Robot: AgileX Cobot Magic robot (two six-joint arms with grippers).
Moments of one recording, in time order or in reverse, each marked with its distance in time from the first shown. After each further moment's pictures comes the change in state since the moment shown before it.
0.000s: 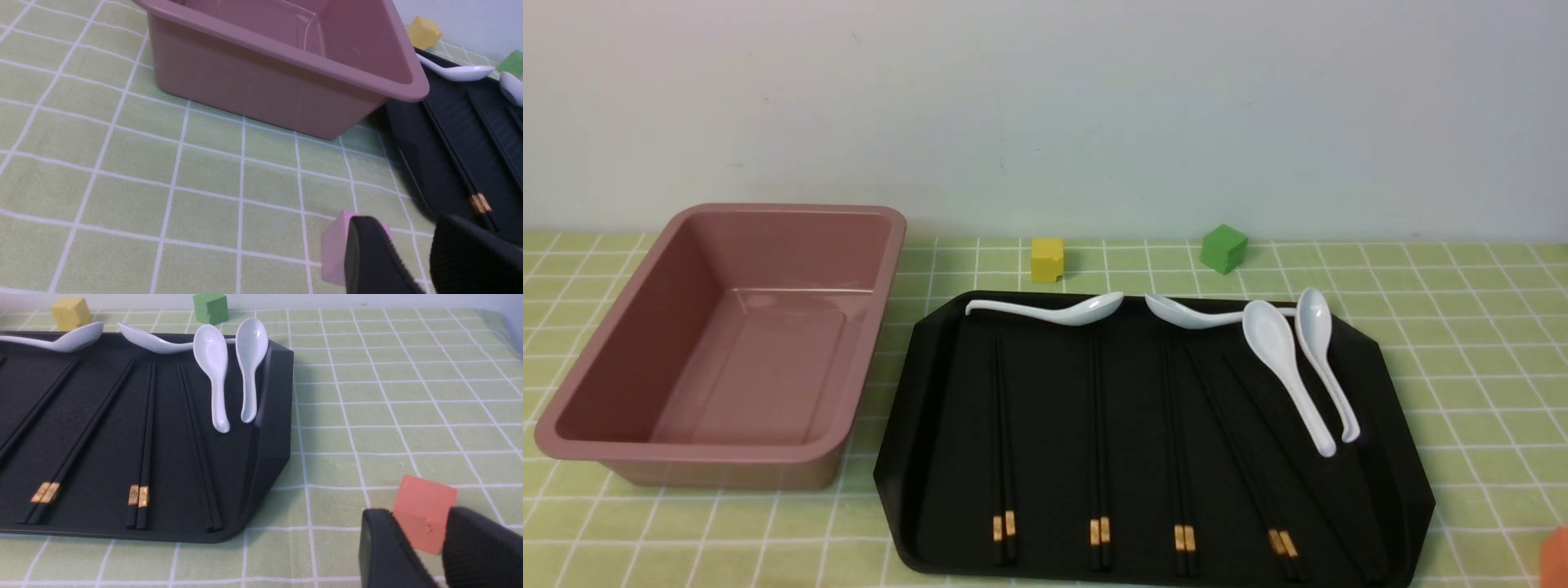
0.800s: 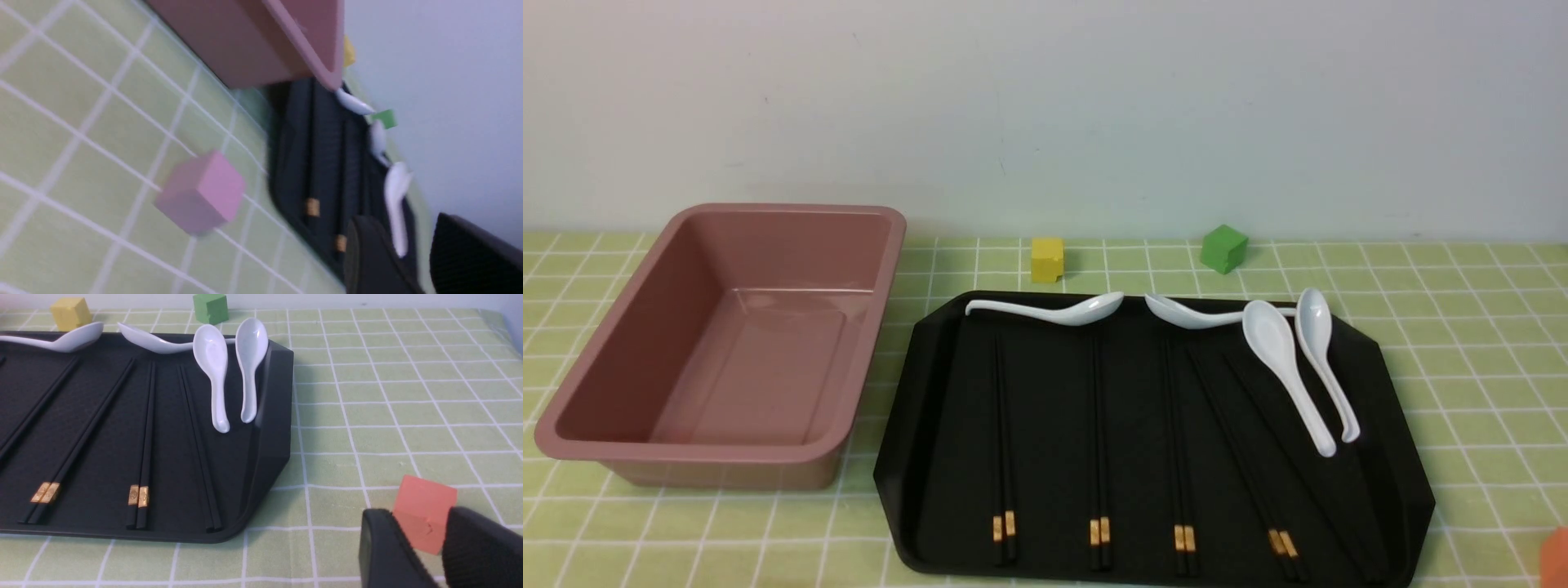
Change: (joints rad) right arm 0.000 0.000 0.000 0.000 0.000 0.000; left arm 0.000 0.000 0.000 -0.483 -0.002 -0.257
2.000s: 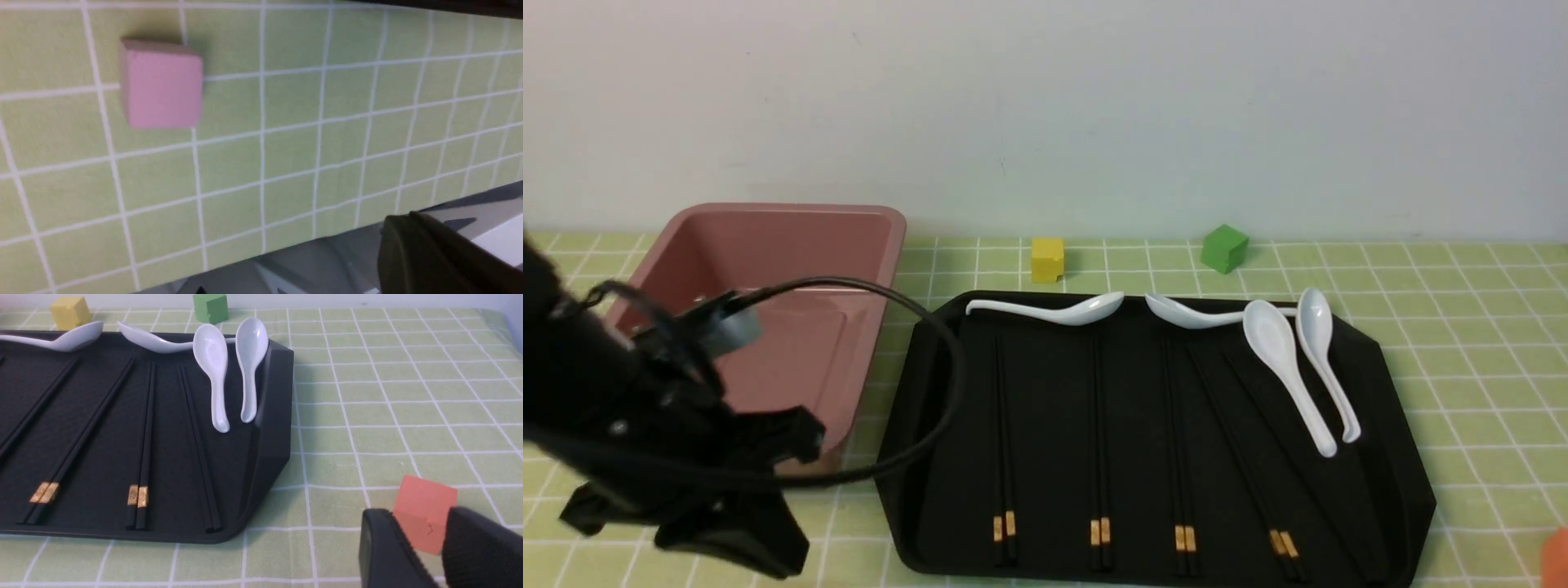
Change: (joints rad) right arm 0.000 0.000 0.000 0.000 0.000 0.000; left arm -0.083 1.437 -1.027 0.146 0.795 0.492
